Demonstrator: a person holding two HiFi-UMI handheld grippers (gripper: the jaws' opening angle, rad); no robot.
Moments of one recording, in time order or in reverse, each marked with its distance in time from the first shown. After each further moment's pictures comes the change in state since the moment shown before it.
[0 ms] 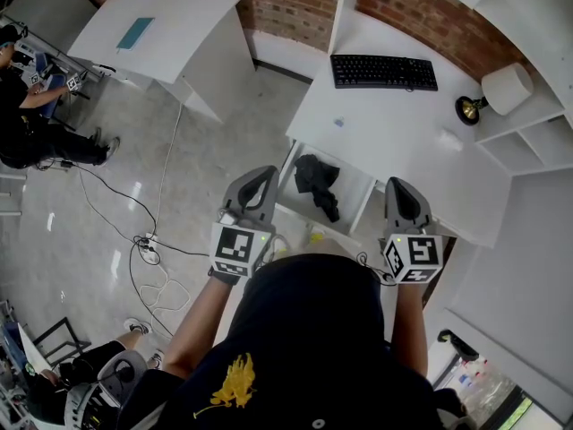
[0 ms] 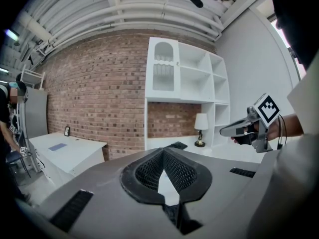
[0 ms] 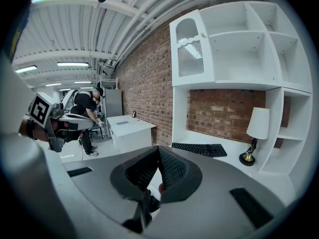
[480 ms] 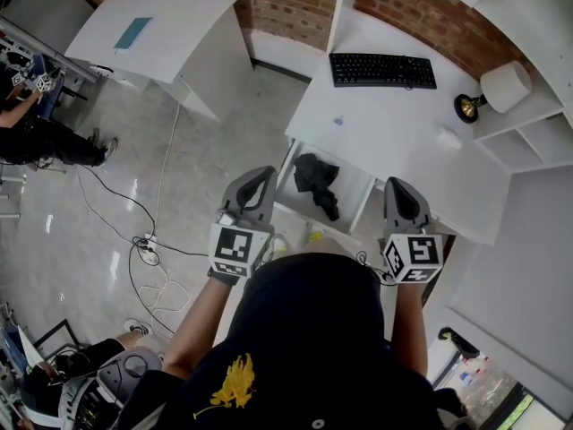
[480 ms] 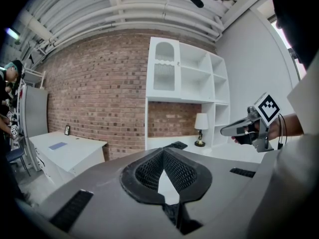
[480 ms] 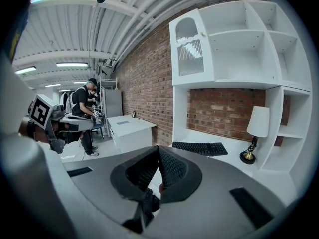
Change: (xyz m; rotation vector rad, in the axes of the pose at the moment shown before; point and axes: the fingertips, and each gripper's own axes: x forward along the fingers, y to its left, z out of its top) left arm -0.003 0.002 -0.007 -0.003 0.001 0.001; right arm -0.001 0.004 -0.004 0.010 0.005 0.002
